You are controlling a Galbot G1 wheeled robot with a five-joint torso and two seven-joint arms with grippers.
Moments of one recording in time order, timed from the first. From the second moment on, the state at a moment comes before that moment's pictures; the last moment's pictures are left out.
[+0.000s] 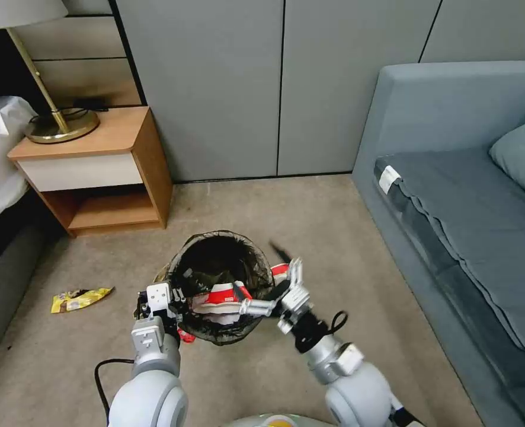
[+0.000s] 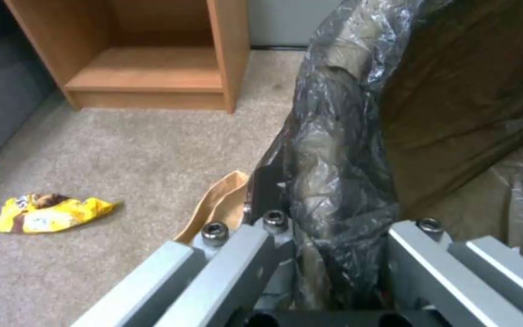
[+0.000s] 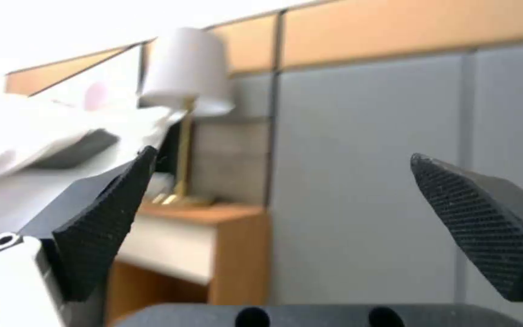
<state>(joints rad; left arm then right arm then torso) 1.64 -1.44 -0.43 -2.19 -0.16 0.37 -0.42 -1.46 1.27 0.09 2.17 0.05 0.40 -0.06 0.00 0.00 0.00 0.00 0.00</state>
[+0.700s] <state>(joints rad) 1.62 -1.42 -0.49 -2.20 -0.21 0.37 -0.42 -1.65 1.30 0.25 2.15 0.14 0.42 0.05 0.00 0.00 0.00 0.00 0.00</state>
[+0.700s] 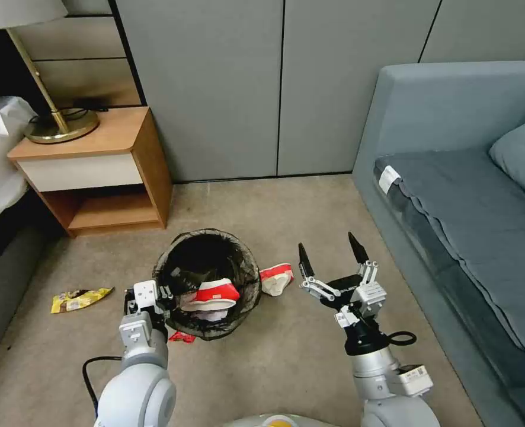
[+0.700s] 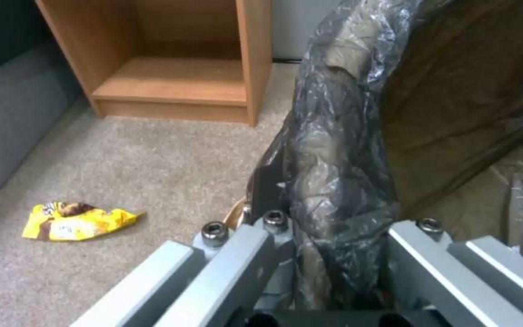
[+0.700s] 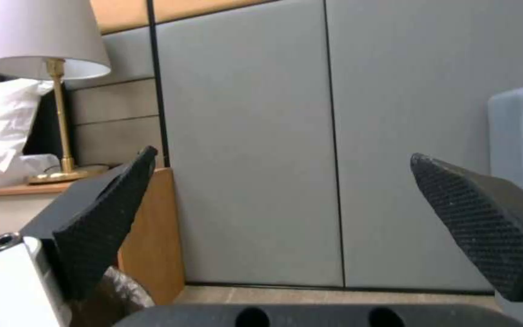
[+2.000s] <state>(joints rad) 1.64 -1.44 -0.48 -2.22 -0.19 0.38 -0.43 -0.98 1.24 0.15 1.18 -0.11 0.52 -0.62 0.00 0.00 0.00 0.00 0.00</state>
